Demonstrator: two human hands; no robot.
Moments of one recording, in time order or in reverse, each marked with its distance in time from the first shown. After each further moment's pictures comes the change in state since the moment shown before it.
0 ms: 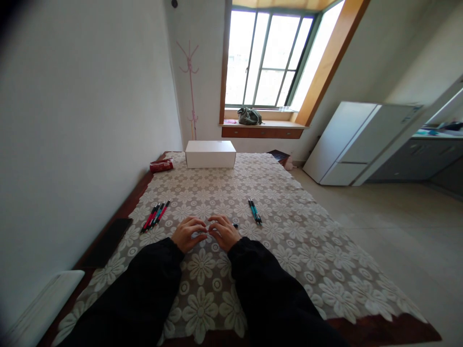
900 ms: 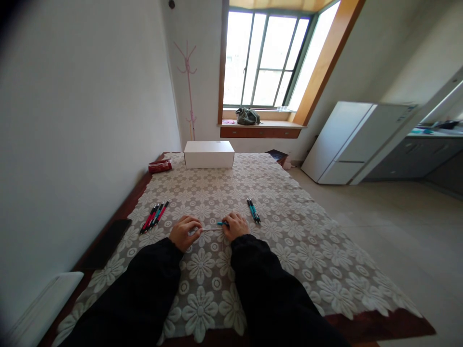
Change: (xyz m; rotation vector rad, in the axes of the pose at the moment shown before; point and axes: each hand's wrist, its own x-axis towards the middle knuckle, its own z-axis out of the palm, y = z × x) left_hand 0.001 0.000 -0.001 0.024 0.102 -0.099; right_hand -0.012 0.034 -0.010 -0.383 0.027 0.396
